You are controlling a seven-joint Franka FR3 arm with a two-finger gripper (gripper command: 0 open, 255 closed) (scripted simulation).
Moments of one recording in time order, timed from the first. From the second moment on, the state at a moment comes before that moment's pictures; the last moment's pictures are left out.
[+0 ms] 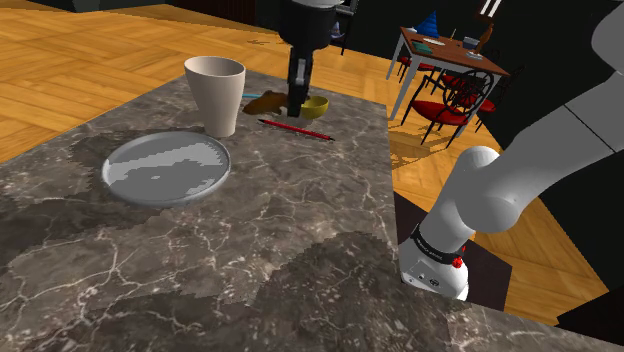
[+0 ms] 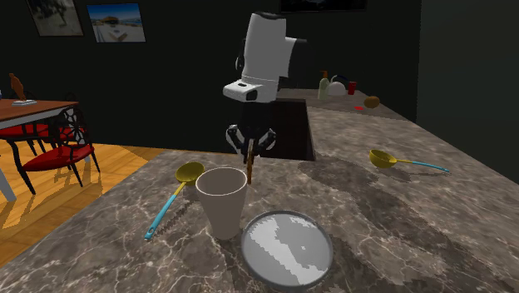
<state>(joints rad) 0.30 -0.39 0.41 -2.00 0.01 1.65 -0.08</state>
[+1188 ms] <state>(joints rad) 0.41 0.26 0.60 -1.39 -0.29 1.56 0.24</state>
